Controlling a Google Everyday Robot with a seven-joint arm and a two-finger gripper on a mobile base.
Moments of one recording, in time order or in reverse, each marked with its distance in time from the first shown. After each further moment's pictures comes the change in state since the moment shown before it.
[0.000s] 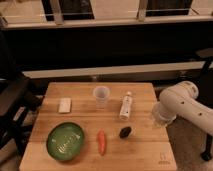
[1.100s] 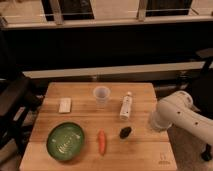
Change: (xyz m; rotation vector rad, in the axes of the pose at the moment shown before) arm -0.019 0.020 0.032 -0.005 -0.038 -0.052
